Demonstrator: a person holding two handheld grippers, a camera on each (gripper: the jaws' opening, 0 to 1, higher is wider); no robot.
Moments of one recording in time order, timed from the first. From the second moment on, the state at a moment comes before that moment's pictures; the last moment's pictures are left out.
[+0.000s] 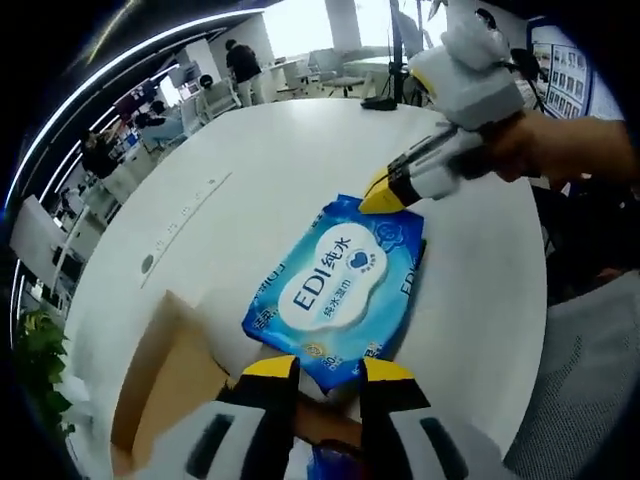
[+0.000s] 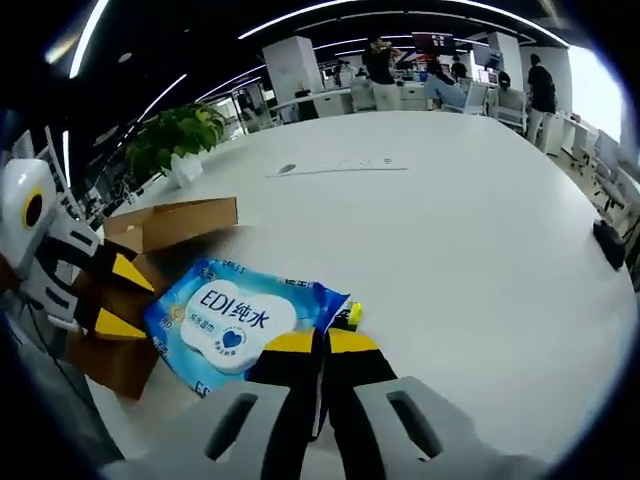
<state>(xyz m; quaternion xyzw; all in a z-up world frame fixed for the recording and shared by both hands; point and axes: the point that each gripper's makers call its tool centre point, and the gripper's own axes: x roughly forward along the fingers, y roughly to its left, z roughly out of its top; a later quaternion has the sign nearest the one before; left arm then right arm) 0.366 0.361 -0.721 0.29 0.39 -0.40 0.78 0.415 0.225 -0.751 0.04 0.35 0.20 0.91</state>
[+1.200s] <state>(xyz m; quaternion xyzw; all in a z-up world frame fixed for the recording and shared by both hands) 0.337 0.471 -0.682 0.12 0.37 -0.34 0.86 0.371 0.287 -0.670 -0.10 0.31 0.32 0.89</state>
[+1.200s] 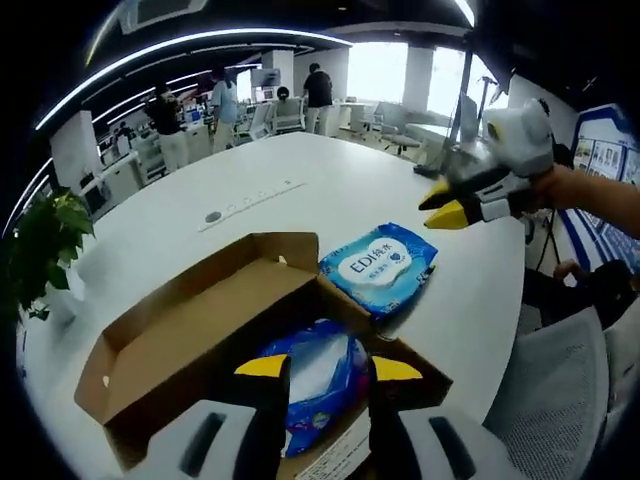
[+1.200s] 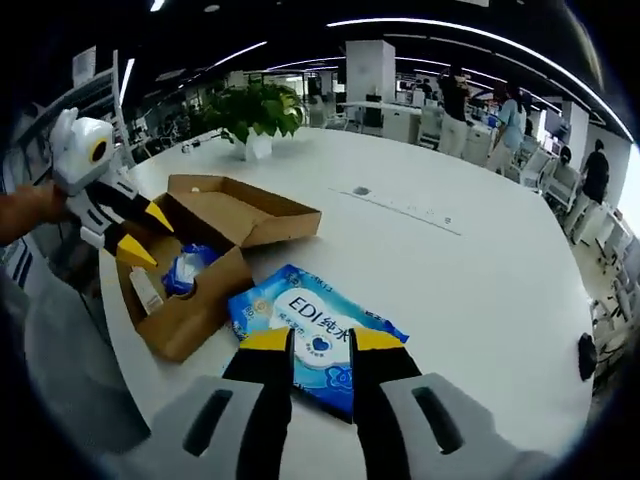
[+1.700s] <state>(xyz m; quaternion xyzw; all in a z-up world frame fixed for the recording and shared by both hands) 0.330 0.503 -0.696 0.10 0.38 -0.35 0.85 0.373 0.357 -0.661 -0.14 0.30 0.38 0.86</state>
